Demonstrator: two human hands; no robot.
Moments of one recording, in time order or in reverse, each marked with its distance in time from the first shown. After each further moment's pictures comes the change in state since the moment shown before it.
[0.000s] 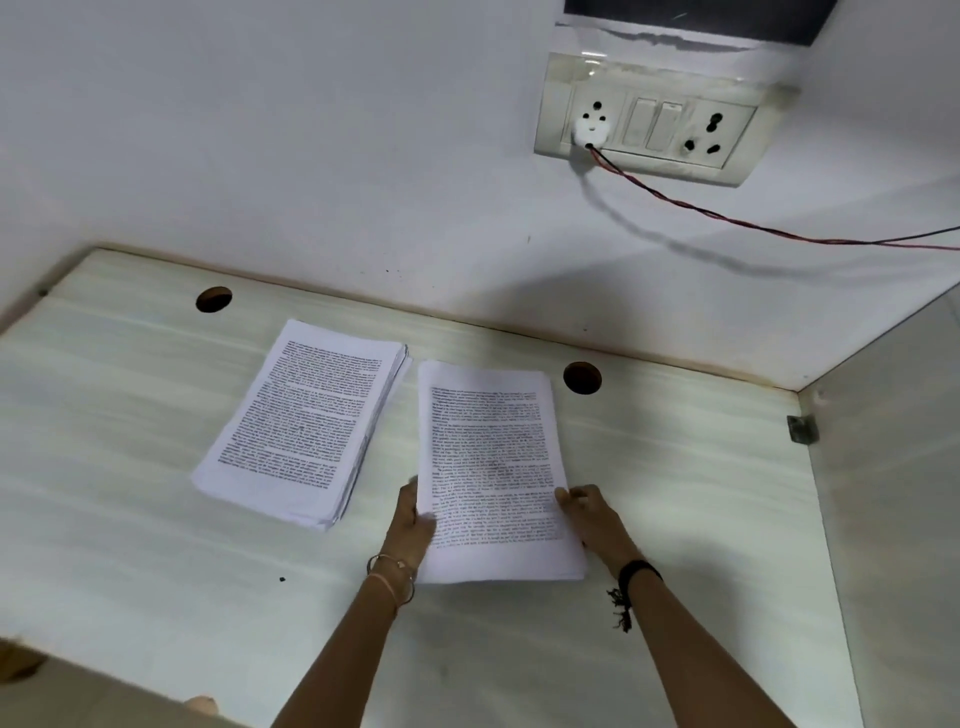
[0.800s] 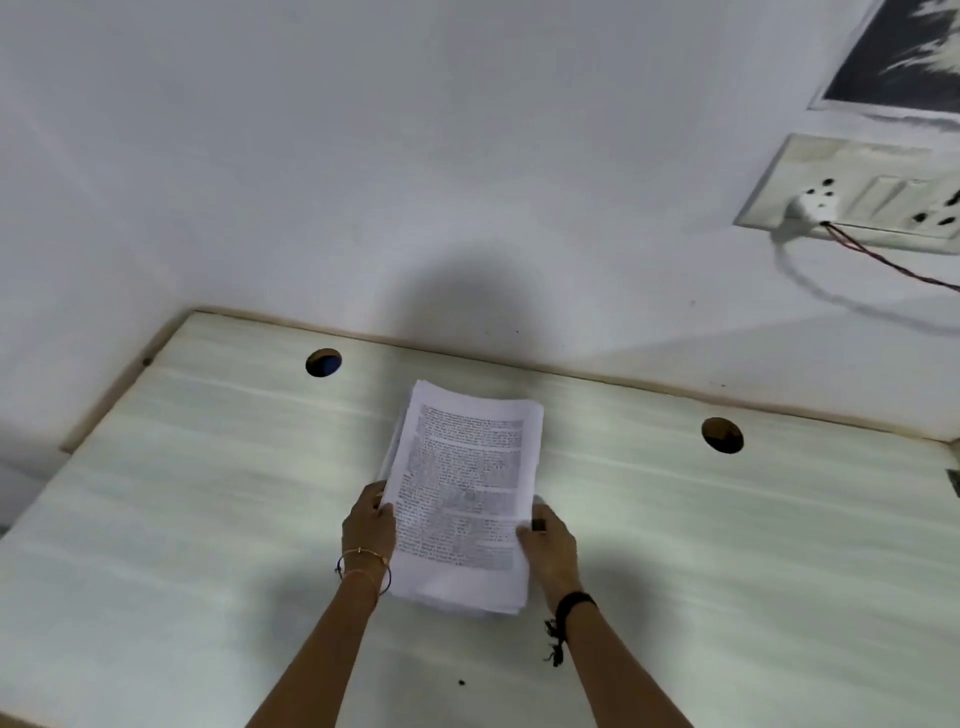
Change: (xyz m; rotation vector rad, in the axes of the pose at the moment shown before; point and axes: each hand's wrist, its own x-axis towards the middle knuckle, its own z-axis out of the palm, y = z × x) left_hand 0.108 0.025 -0.254 0.229 0.340 0.007; right_hand 0.017 -0.164 0.251 0.302 0.137 -0.130
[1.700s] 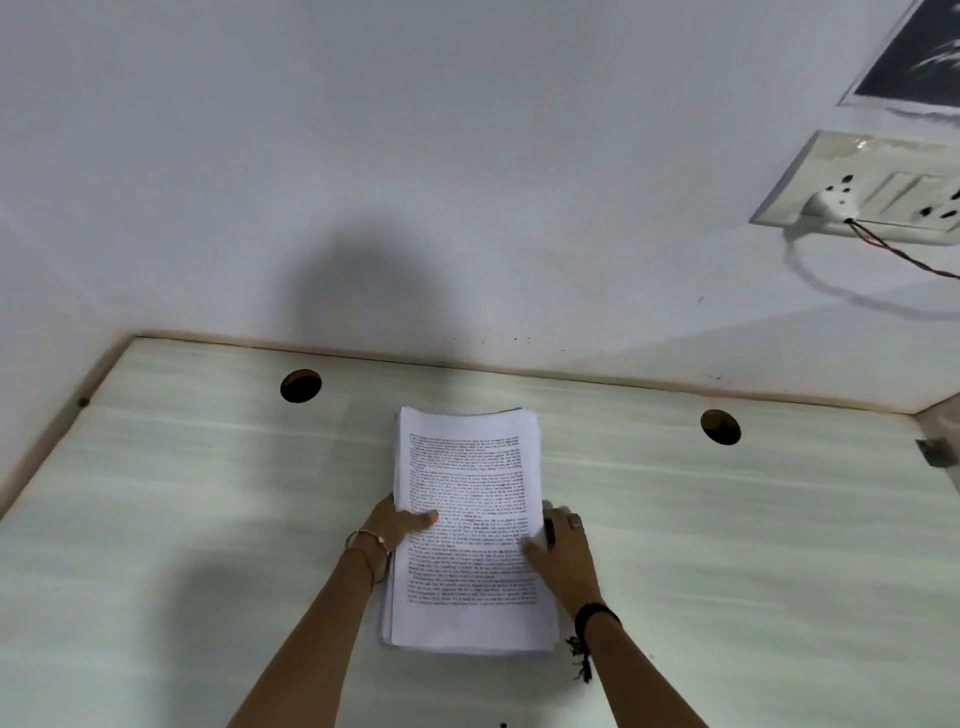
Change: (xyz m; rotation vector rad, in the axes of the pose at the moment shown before) left_hand 0.089 -0.005 0.001 -0.248 -0.701 -0.049; right_hand 0.028 0.009 0.021 -0.437 0.097 -0.137
